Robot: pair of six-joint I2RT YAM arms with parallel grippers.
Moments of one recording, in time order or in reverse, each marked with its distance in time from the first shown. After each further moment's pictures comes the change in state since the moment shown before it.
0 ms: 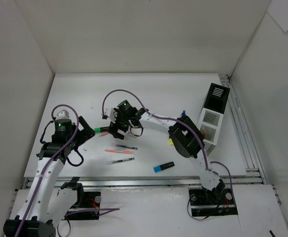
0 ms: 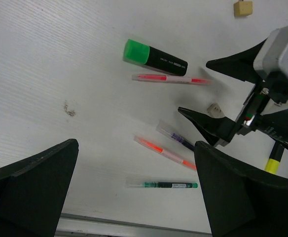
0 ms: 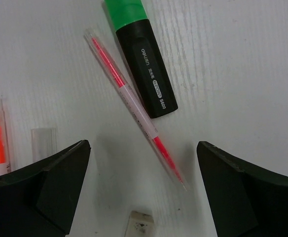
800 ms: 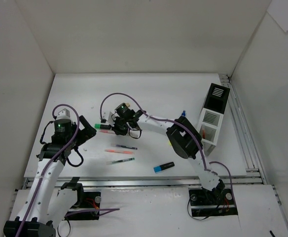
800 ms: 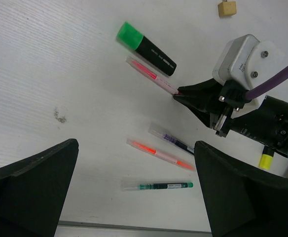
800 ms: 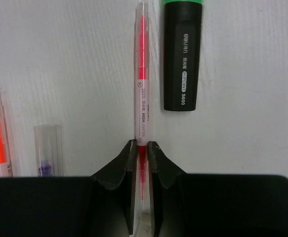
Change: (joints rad) left arm 0.000 -0.019 -0.014 0.047 0.044 0.019; right arm 0.028 0.042 0.035 -0.075 0.019 -0.018
